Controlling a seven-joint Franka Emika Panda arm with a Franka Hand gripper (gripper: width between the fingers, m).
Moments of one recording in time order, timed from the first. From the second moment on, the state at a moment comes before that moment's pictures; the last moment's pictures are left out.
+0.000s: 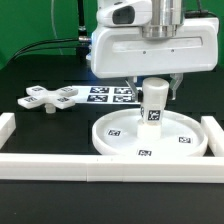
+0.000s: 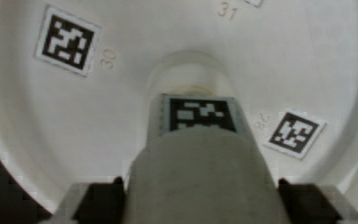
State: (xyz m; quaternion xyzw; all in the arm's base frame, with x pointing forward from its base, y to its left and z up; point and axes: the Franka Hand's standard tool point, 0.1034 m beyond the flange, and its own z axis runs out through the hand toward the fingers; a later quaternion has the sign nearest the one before) arm 0.560 0.040 0.075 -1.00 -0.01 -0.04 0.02
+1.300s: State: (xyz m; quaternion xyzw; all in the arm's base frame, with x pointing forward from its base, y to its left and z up) arm 0.559 0.040 0.072 -0.82 0.56 -0.02 0.08
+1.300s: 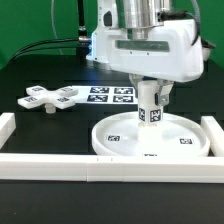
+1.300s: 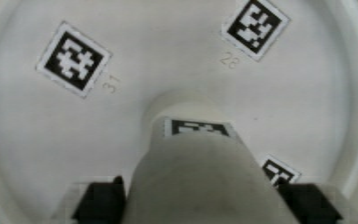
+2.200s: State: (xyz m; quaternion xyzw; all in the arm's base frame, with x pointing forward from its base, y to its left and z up) arm 0.558 0.043 0.071 -0.52 0.85 0.06 0.13
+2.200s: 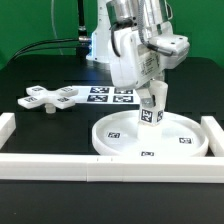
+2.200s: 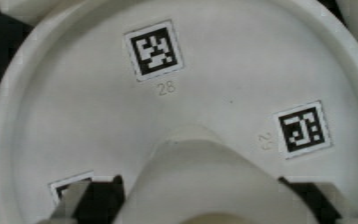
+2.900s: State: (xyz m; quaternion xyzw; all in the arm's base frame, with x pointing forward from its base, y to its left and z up) arm 0.557 0.044 0.071 -0.68 0.72 0.03 0.13
